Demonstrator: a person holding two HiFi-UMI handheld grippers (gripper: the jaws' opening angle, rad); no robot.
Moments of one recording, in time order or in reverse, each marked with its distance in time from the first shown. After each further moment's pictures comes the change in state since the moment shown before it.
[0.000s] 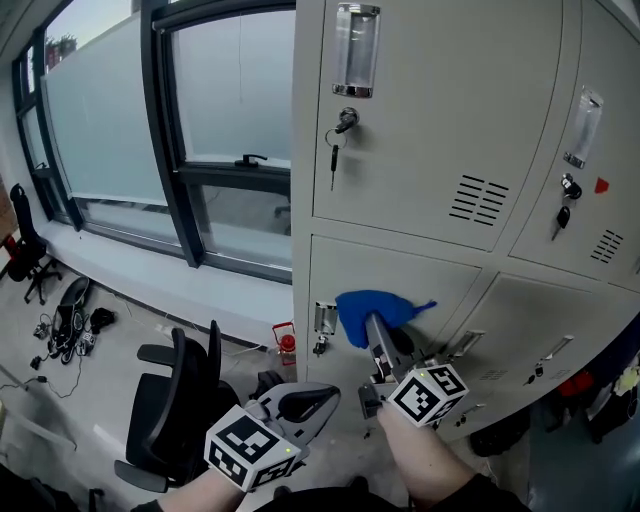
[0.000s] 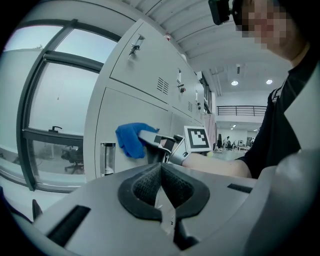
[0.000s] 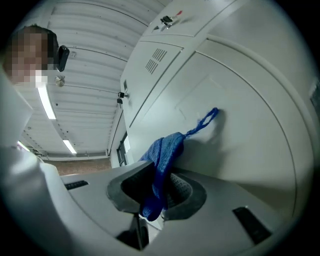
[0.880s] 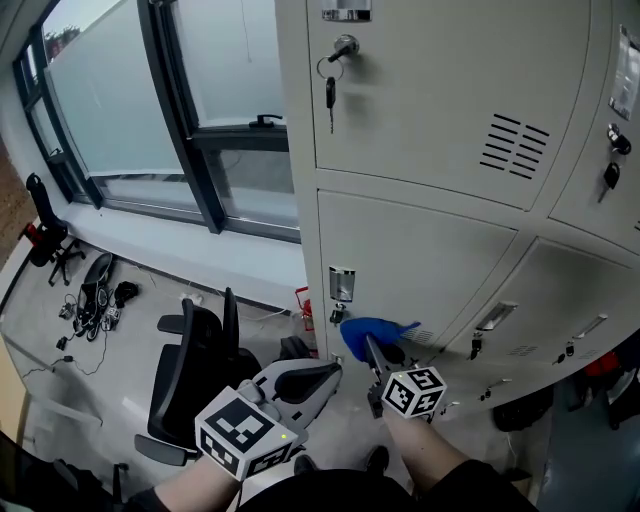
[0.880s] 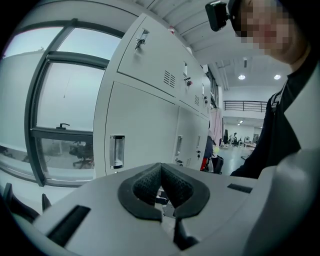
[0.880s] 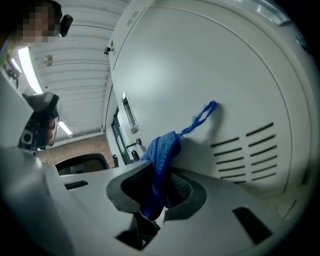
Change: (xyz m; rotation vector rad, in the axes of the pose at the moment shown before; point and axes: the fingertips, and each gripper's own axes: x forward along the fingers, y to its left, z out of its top) left arm -0.003 0.016 -0.015 0.005 0.062 0.073; right arm -0.040 -0.077 -0.195 0.024 0.319 -0.077
